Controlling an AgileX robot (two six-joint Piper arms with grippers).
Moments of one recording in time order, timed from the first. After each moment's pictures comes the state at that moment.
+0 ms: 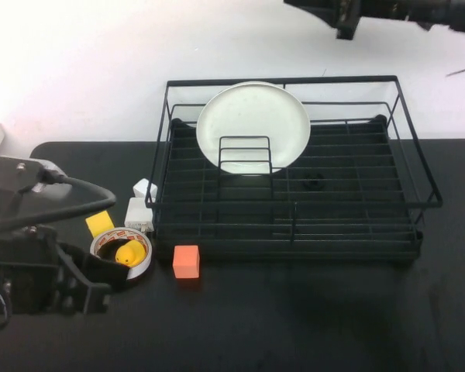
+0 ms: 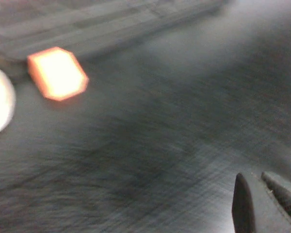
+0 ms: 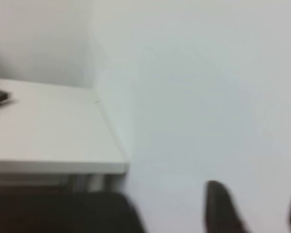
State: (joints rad) right arm 0.11 2.54 -2.64 1.49 1.13 -1.61; left arm -0.10 1.08 -0.78 -0.82 0.88 0.72
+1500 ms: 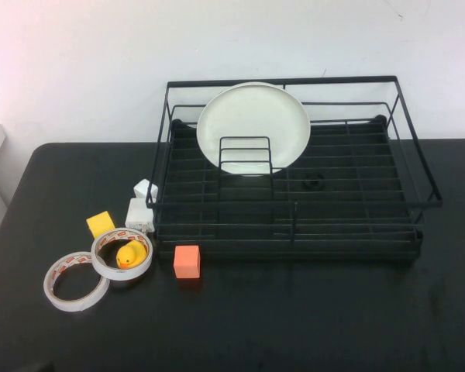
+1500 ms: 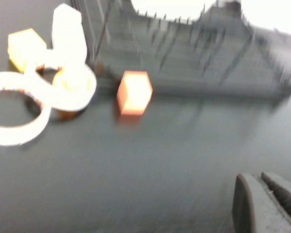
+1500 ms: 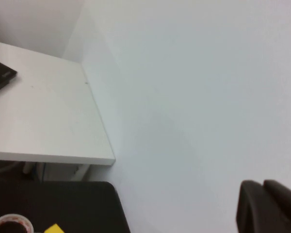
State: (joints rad) right arm 0.32 1.70 -2.61 0.71 1.30 -0.90; left arm -0.10 0.24 -0.24 -0.65 0.60 0.29
